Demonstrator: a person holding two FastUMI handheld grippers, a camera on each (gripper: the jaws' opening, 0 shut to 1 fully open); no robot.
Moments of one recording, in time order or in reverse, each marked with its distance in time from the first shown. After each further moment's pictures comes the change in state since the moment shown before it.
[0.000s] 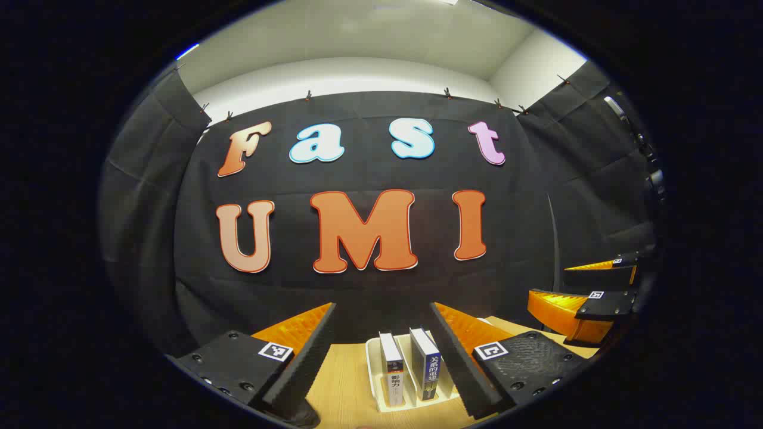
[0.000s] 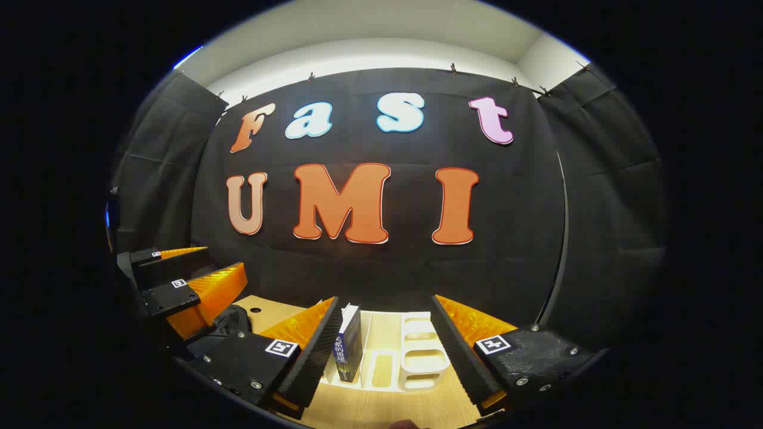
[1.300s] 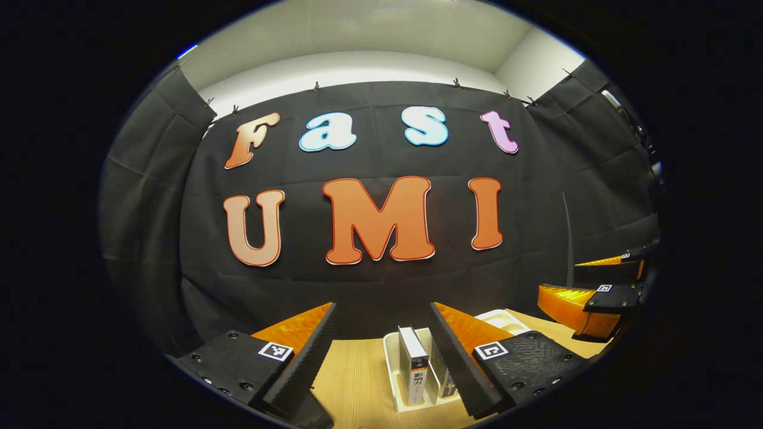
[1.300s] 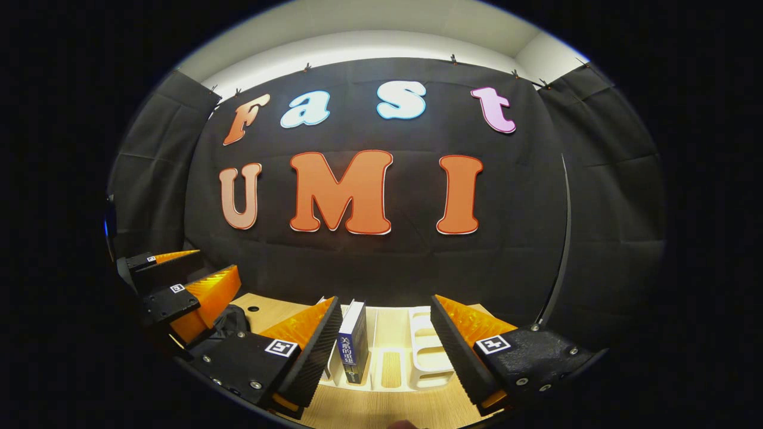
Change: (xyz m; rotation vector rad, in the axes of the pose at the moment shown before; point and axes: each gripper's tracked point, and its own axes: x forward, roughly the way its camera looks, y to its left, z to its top) left arm 0.020 0.036 -0.025 0.014 0.030 0.042; right arm 0.026 0.025 -0.014 0.020 0.044 -0.011
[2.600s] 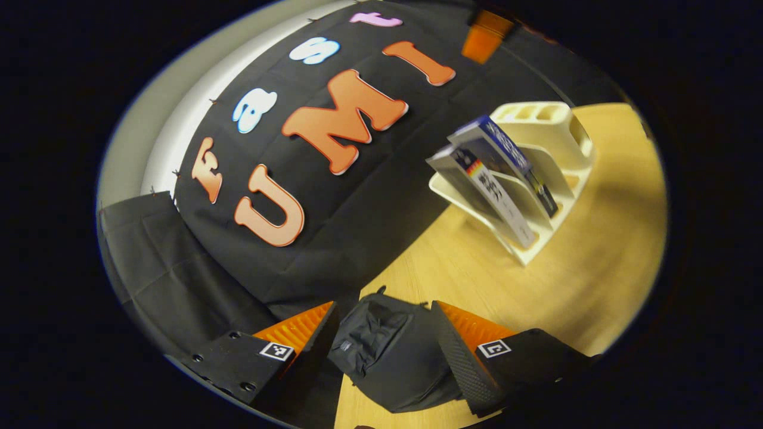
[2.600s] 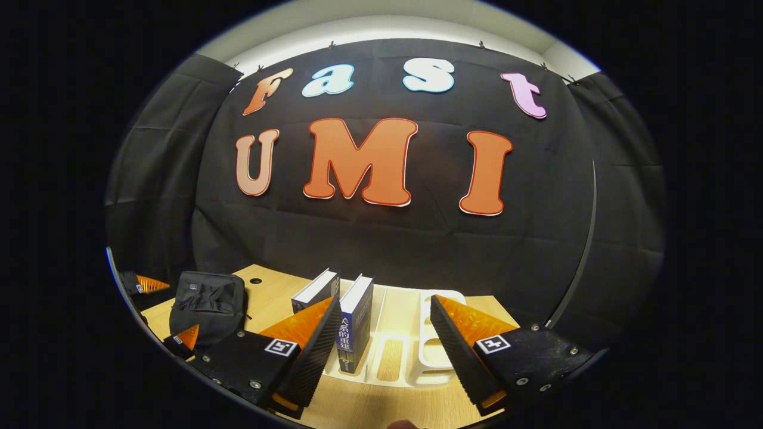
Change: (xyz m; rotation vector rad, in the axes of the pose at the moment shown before) left arm -0.086 0.110 -0.240 0.832 0.477 0.078; right arm 0.032 0.004 -0.054 -0.091 0.091 0.092
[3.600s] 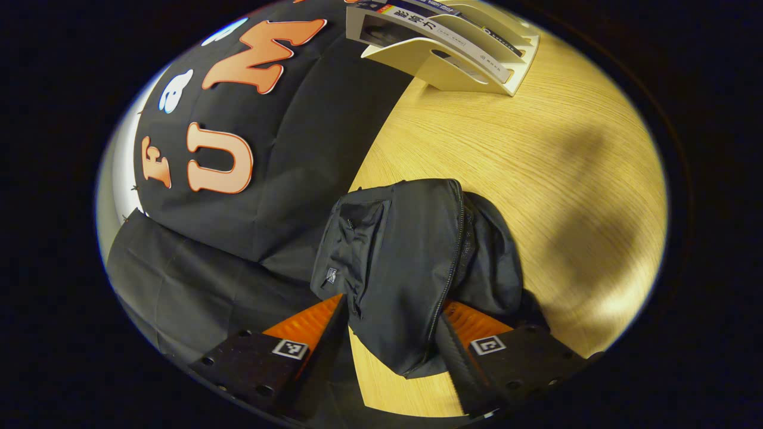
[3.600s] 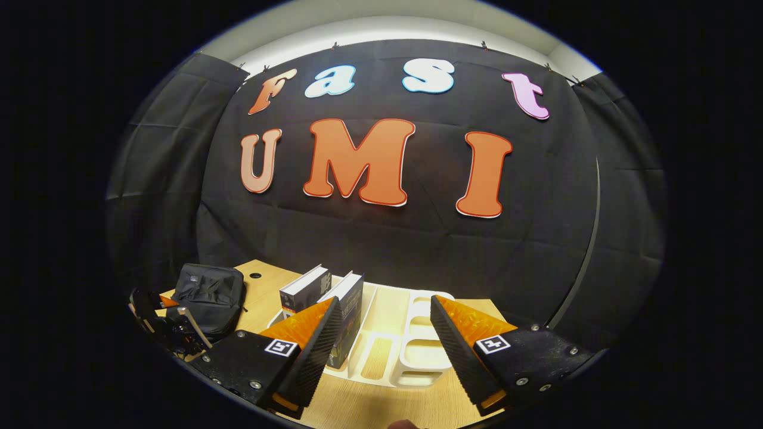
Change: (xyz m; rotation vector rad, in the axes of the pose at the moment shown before) left arm 0.047 -0.038 -0.149 0.216 0.398 -0.094; right arm -0.005 -0.025 0.001 -0.028 -0.007 0.049
